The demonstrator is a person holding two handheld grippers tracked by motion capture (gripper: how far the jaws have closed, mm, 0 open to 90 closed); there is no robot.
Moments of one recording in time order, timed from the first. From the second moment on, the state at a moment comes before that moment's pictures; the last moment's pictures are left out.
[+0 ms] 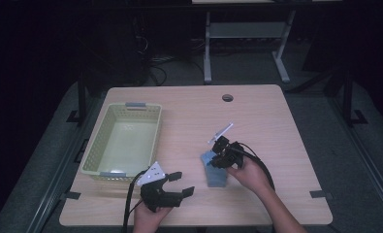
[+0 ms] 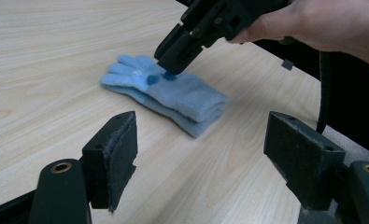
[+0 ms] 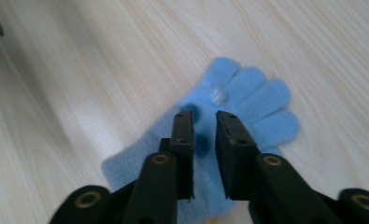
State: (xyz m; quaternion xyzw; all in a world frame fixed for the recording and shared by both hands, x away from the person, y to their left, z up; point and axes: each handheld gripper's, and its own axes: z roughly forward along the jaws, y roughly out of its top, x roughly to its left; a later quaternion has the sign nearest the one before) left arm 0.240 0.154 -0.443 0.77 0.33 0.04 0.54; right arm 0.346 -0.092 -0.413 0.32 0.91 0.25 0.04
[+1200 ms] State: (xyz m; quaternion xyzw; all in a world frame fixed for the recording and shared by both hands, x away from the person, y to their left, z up) left arm 0.250 0.139 -0.443 0.76 0.35 0.02 0.55; right arm 0.320 -0.150 -0.426 0.42 0.84 0.34 0.00
